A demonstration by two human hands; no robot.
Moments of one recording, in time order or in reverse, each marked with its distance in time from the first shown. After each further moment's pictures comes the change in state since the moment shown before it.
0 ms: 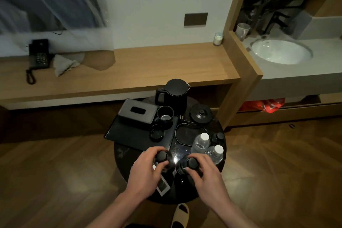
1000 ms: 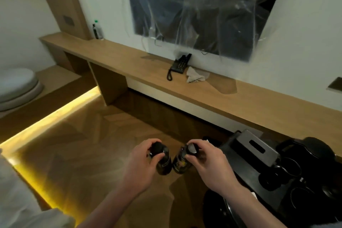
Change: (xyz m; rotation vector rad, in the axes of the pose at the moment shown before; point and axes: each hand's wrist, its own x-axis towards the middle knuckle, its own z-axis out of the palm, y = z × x) left_hand -0.212 -0.204 -0.325 -0.080 0.584 -0.380; right_hand -0.014 -0.347 0.268 -0.185 -0.443 -0.576
